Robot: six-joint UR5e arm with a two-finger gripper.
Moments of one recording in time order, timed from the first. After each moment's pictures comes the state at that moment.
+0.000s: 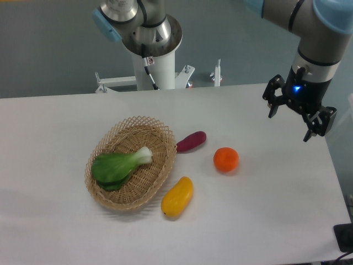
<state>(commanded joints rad) 2.73 -1.91 -1.25 -1.42 1.45 1.59</state>
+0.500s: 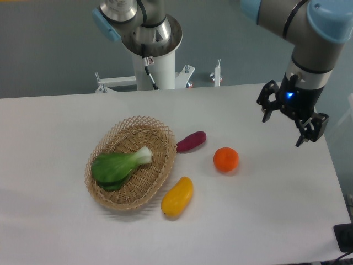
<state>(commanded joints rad) 2.70 -1.90 -1.37 -1.33 1.41 1.53</state>
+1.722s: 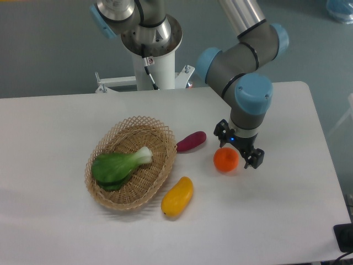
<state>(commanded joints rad) 2.60 -1.96 -1.76 -1.00 1.57 1.45</state>
